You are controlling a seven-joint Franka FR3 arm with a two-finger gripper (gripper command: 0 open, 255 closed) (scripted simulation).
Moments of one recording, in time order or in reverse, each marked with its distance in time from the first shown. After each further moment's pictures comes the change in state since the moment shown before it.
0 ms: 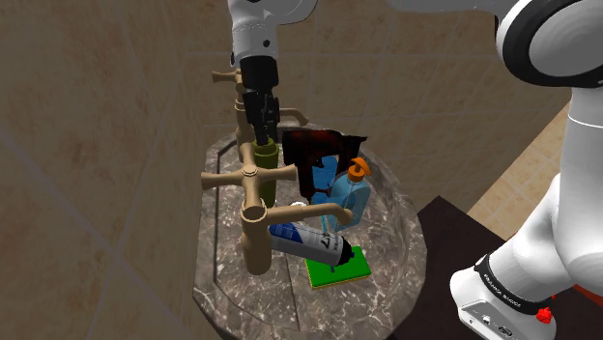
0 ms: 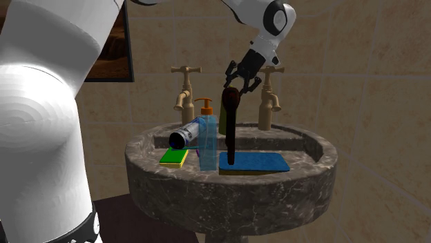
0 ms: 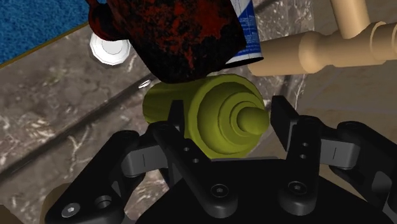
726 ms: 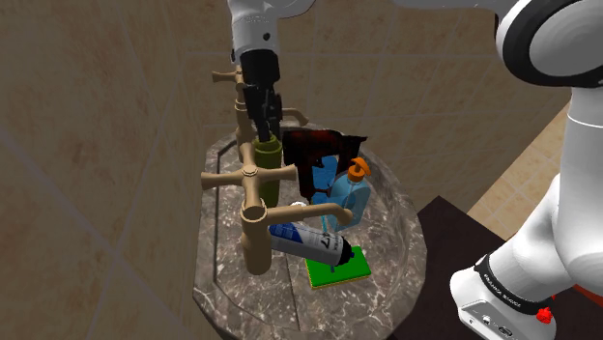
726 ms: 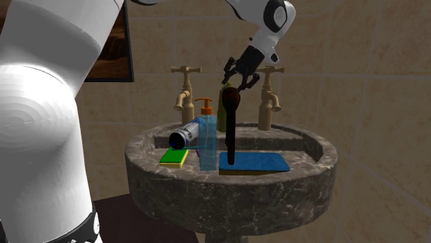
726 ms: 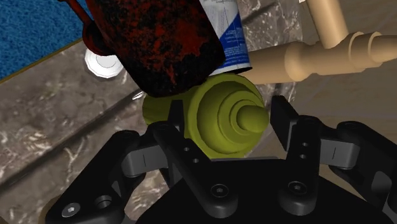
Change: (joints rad) arm -0.003 0.001 0.005 0.031 0.007 -0.060 0.038
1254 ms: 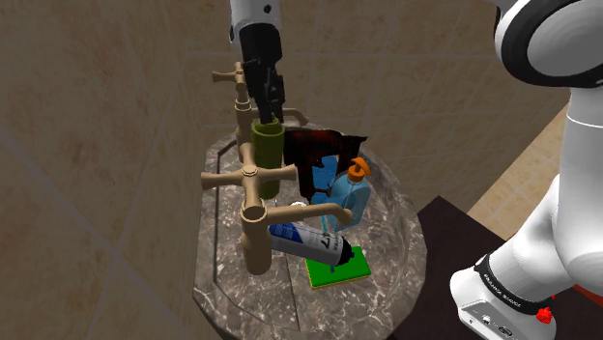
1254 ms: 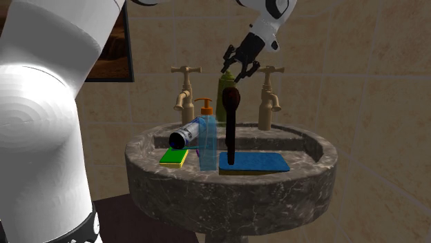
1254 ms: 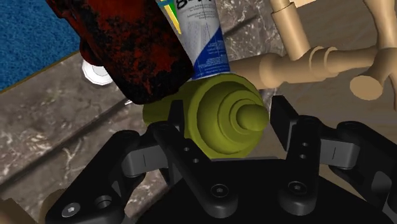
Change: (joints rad) arm -0.007 0.004 0.006 0.114 0.010 -0.115 0.043
